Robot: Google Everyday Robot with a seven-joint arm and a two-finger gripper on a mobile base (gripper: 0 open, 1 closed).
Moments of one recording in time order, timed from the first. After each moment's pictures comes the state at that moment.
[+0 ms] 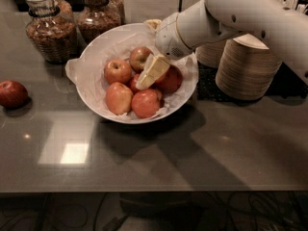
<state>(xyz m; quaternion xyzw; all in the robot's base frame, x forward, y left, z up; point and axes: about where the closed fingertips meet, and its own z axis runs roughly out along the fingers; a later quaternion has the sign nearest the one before) 0.624 0.016 0.921 -0.66 0.60 0.12 0.43</state>
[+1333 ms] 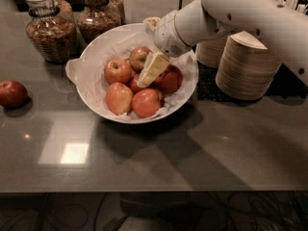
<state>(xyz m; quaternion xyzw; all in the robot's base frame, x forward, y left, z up) 0.636 0.019 0.922 -0.66 0.60 0.11 0.43</state>
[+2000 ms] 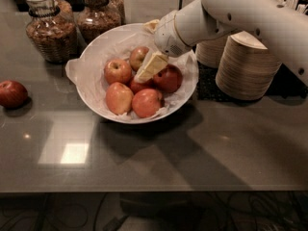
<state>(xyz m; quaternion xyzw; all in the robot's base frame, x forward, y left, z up) 0.636 0.019 0.922 -0.66 0.60 0.11 0.43</state>
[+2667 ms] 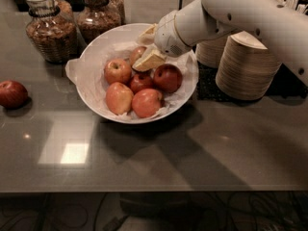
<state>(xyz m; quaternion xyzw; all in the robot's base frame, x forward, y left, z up) 0.636 0.019 0.922 -0.66 0.60 0.11 0.43</state>
